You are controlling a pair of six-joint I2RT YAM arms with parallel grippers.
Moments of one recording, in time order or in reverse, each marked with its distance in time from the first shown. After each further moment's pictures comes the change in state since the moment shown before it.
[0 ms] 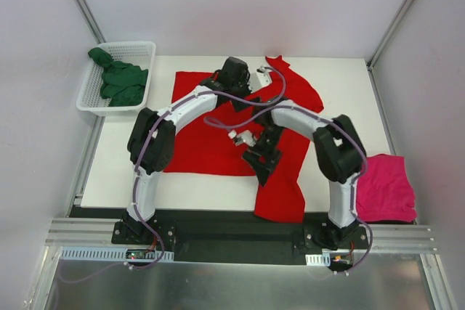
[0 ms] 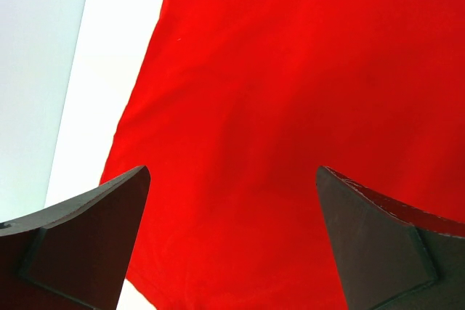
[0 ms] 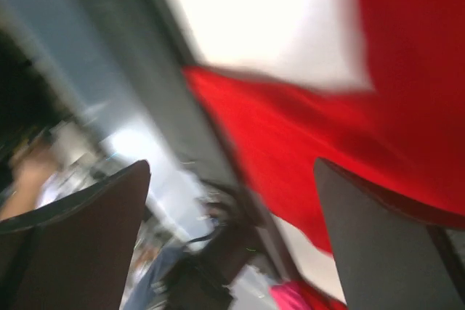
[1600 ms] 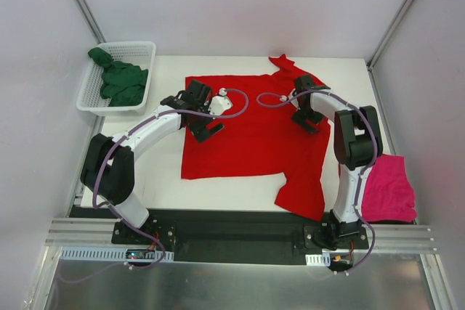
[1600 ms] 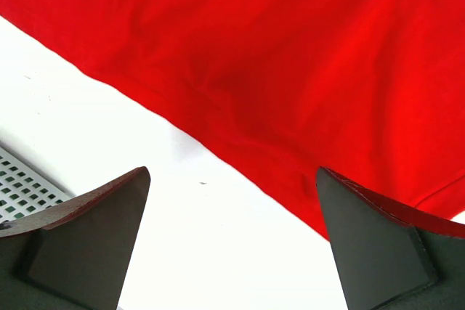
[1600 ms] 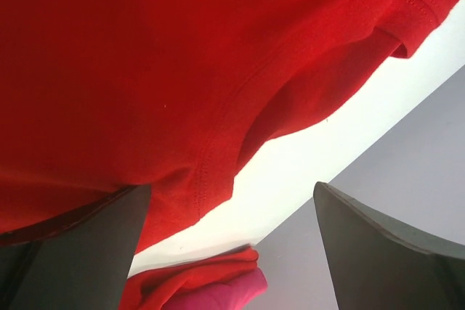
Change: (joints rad) left arm 0.100 -0.458 -0.520 -0.273 -0.077 -0.134; right arm -0.443 -0.002 -0.024 0.717 1.146 -0.126
